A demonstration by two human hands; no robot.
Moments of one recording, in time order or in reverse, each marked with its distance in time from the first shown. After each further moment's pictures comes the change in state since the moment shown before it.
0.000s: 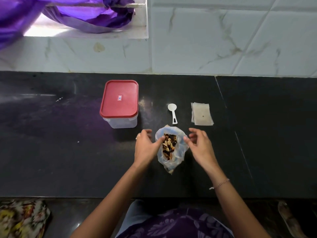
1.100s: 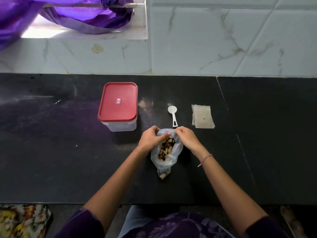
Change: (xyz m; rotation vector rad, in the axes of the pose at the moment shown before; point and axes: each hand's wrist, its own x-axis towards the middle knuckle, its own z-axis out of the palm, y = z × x) left_hand 0.060 -0.001 0.017 0.028 -0.270 0.026; right_hand 0.071 -0.006 0.033 0.015 -0.306 0.119
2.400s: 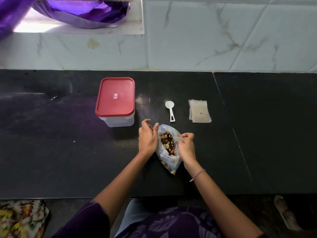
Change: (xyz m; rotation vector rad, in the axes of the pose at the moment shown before) left_hand -0.016 -0.011 0.022 -0.044 0.308 0.074; right_hand -0.041 0.025 0.037 0.248 0.330 0.232
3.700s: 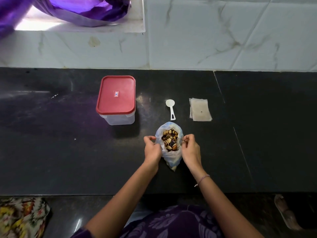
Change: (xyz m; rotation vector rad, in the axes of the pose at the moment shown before) left_hand -0.048 0.012 0.005 -0.419 -0.093 -0.544; right_hand -0.008 0.020 -0.011 -0.208 0.046 -0.198
